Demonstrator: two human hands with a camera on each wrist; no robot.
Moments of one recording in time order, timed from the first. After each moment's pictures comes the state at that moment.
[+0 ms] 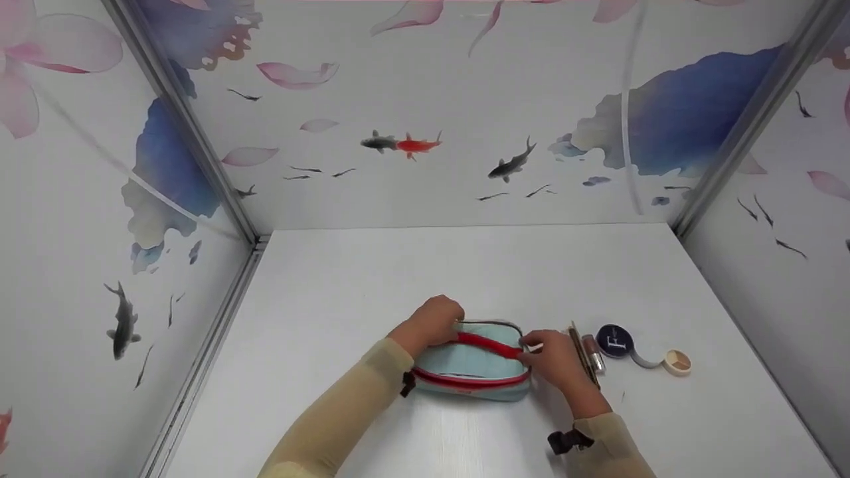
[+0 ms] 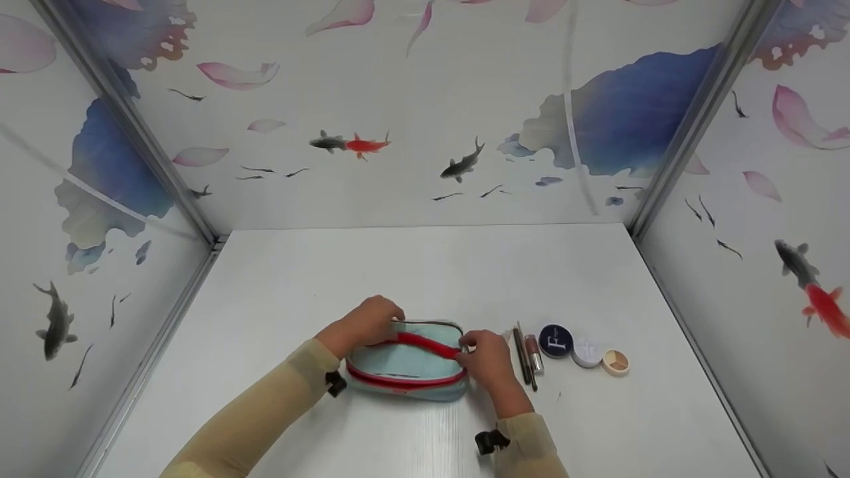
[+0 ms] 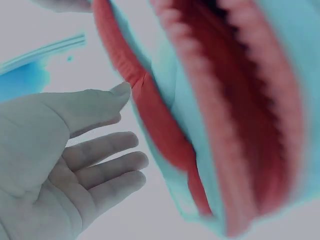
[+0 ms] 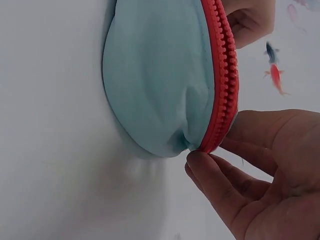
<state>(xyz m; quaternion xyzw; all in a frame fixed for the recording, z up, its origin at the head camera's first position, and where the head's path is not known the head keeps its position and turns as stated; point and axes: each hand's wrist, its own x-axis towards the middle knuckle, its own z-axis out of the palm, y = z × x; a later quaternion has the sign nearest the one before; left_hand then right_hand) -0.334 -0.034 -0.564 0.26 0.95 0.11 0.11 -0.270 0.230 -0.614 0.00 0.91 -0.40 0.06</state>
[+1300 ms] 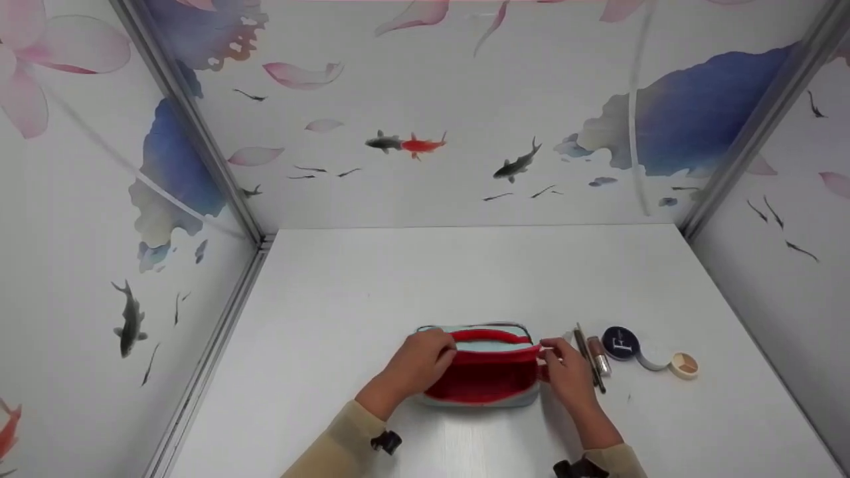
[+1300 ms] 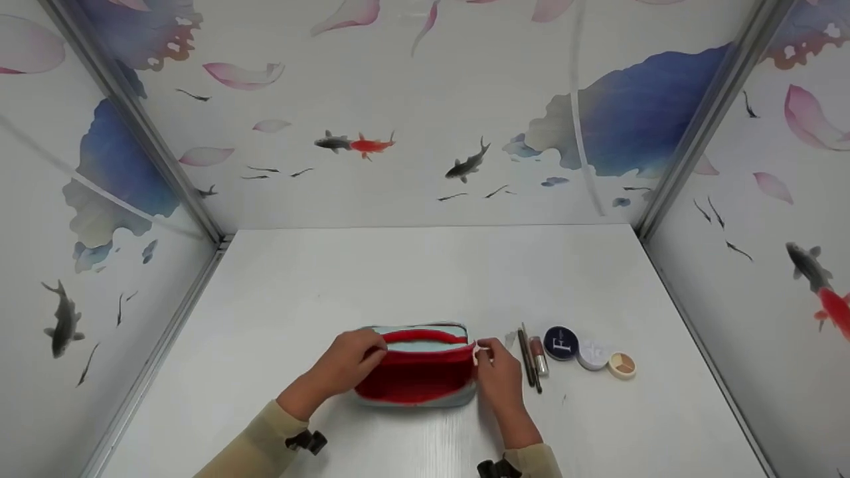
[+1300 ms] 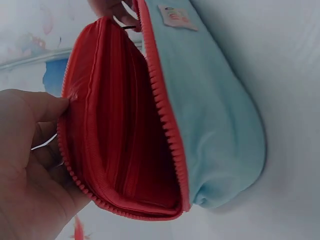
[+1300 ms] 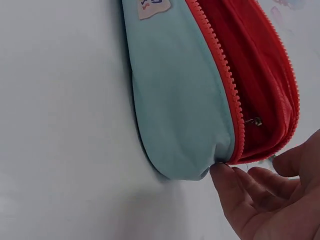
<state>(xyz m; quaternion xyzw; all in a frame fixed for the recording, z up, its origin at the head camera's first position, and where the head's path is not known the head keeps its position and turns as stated) -0.250 -0.075 -0.568 0.28 0.92 0.28 -0.03 -0.238 0.226 -0.623 0.10 0.84 -0.54 0.00</state>
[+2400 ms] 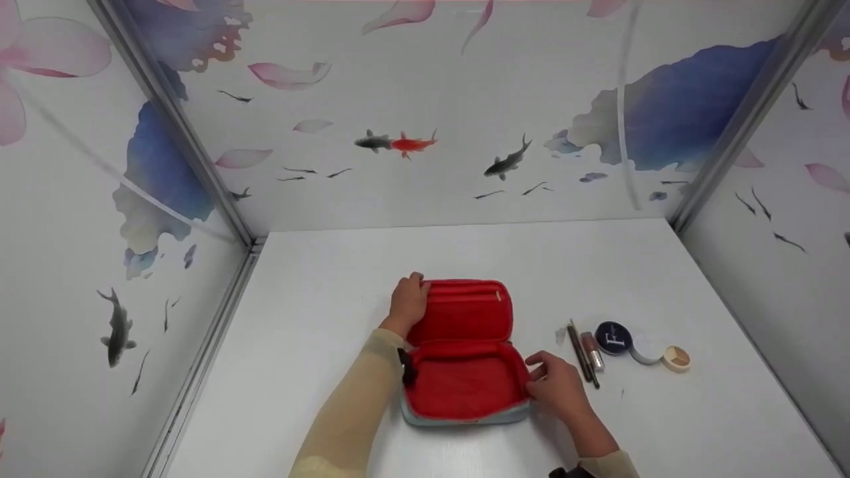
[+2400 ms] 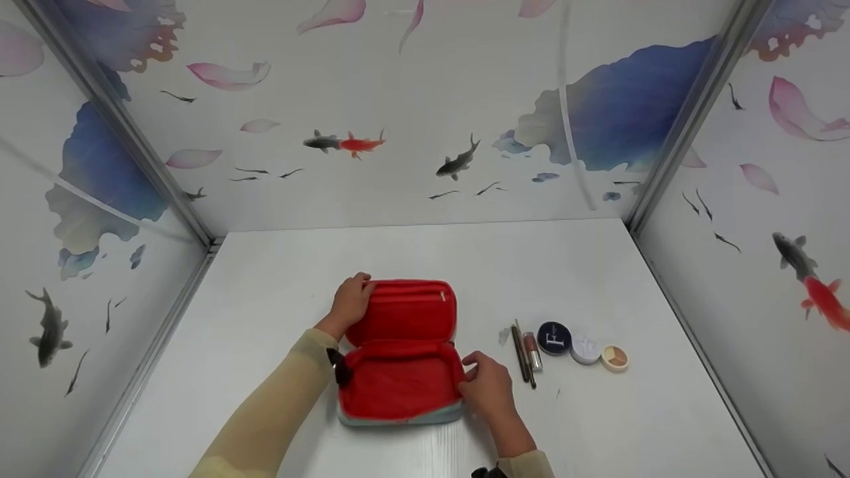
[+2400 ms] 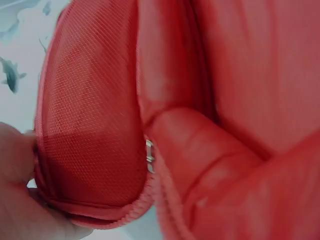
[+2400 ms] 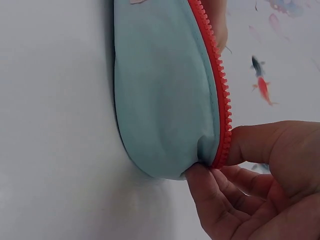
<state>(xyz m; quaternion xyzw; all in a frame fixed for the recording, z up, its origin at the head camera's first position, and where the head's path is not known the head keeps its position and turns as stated) -0.396 -0.064 -0.620 0.03 0.94 0.33 -0.02 -0.218 0.222 -0.618 0.07 0.89 -0.44 0.07</state>
